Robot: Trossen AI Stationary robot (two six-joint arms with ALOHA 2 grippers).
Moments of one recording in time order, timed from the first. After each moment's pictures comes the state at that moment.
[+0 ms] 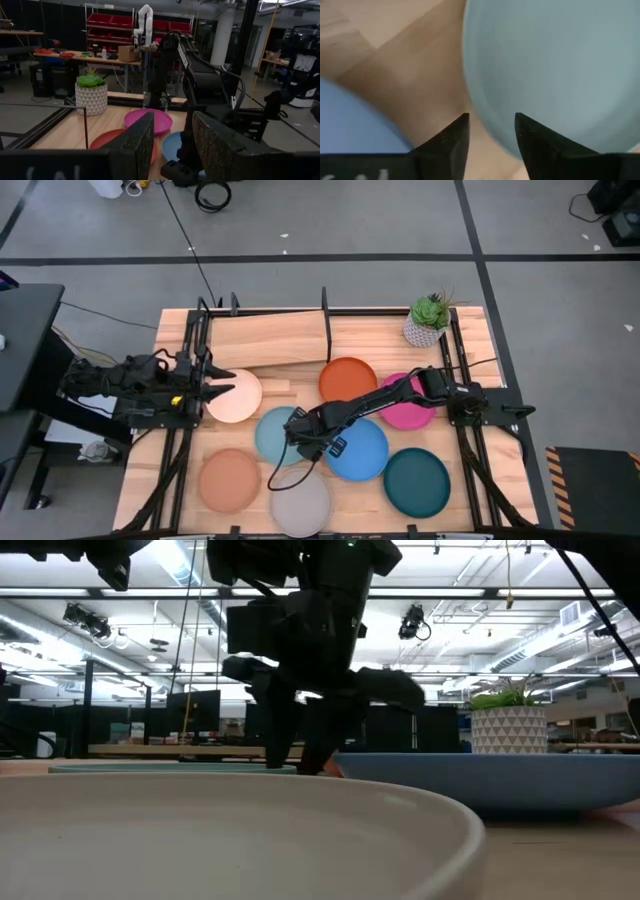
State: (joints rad) left arm -0.15 0.21 0.42 -0.14 -0.19 -0.10; right arm 0.22 2.32 1.88 -0.86 0.09 -0.76
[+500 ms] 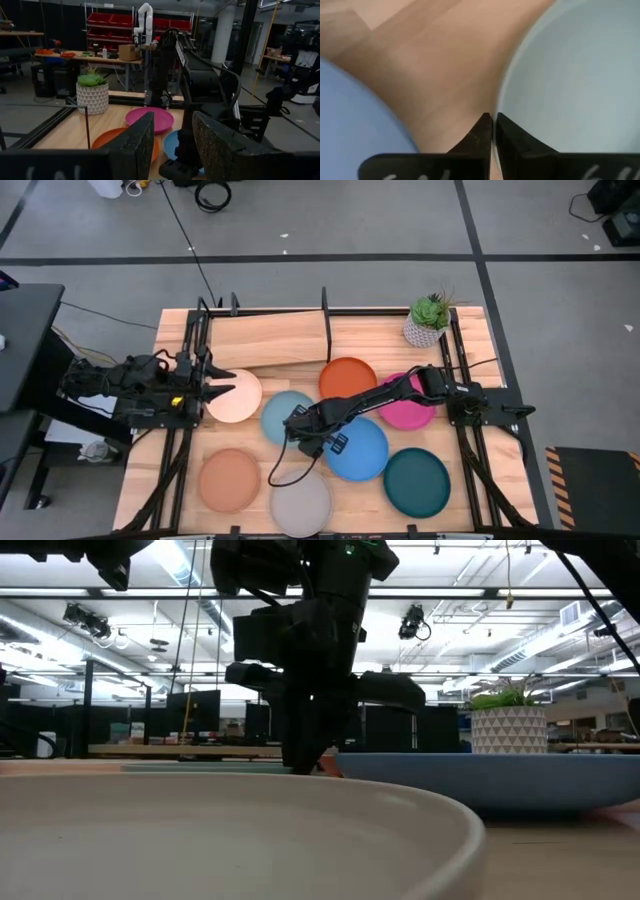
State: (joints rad) left arm -0.15 0.21 0.42 -0.14 -0.19 -0.07; right arm 0.20 2.32 1.88 -0.89 0.08 -0.79
